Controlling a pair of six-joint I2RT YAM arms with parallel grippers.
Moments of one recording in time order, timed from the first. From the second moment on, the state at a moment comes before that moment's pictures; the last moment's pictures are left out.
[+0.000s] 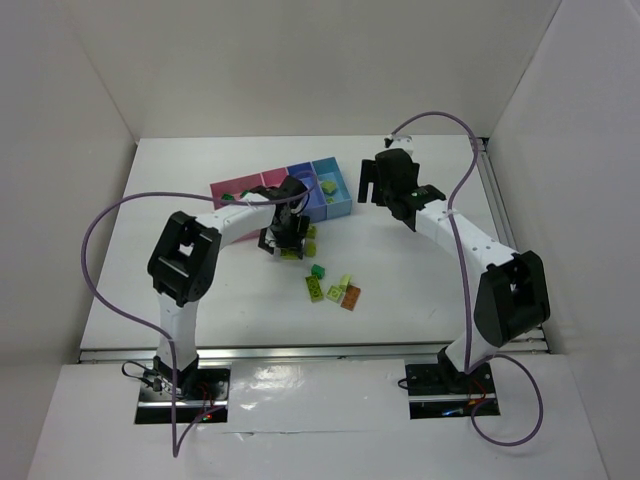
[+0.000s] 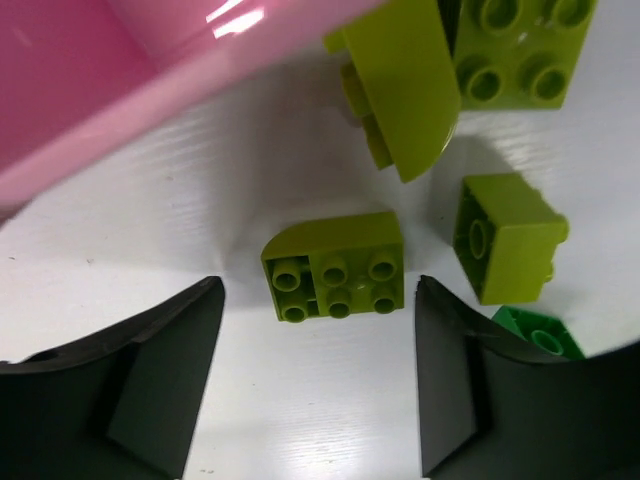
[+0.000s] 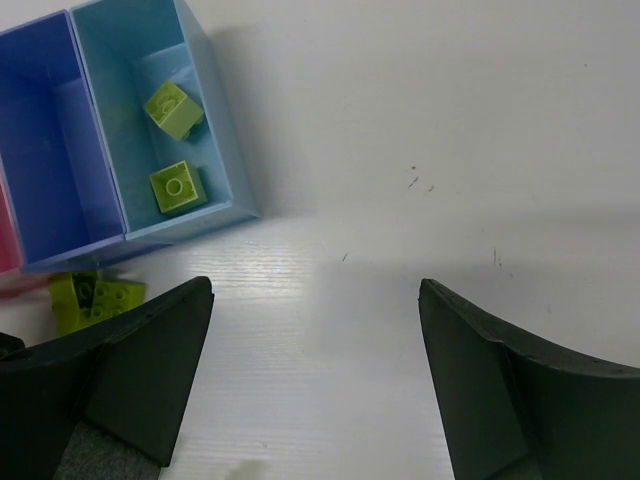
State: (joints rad) left arm -0.52 2.01 1.47 -0.76 -0.07 -0.38; right arm 0.42 1.56 1.24 -0.31 0.34 0.34
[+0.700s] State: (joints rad) left arm -0.52 2.08 1.57 -0.83 -0.11 -0.46; right arm 0.42 1.56 1.24 -0.31 0.31 0.35
